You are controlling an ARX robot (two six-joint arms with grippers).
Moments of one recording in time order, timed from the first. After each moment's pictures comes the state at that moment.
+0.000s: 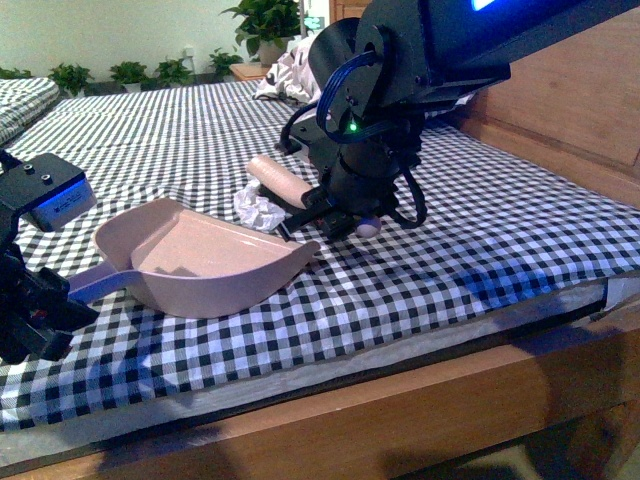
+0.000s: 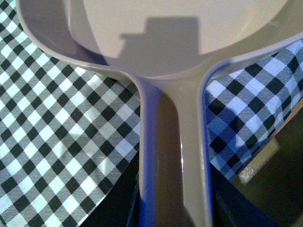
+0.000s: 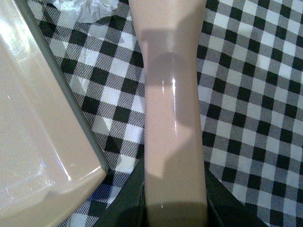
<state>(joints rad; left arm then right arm) 0.00 1.75 0.94 0.00 0.26 0.57 0.55 2.46 2.12 -0.49 0.12 -0.24</state>
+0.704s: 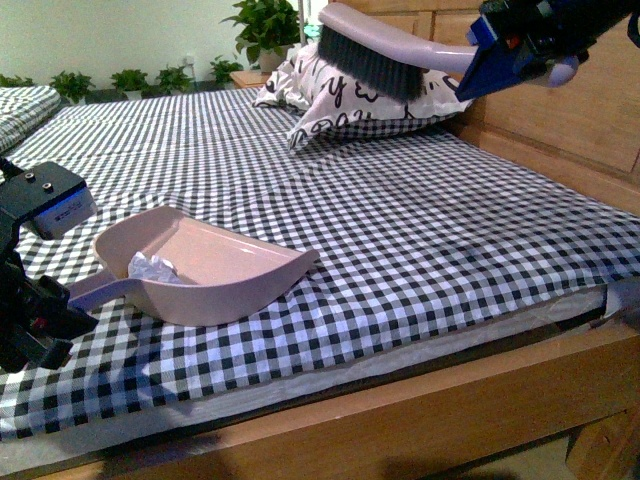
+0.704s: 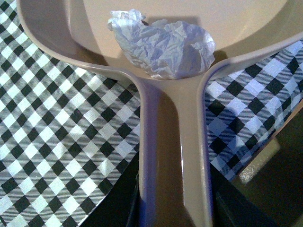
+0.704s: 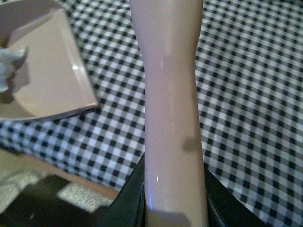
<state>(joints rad) 0.00 1.75 0.94 0.00 0.26 0.57 0.28 1.88 1.71 -0.48 -0.27 -0.35</state>
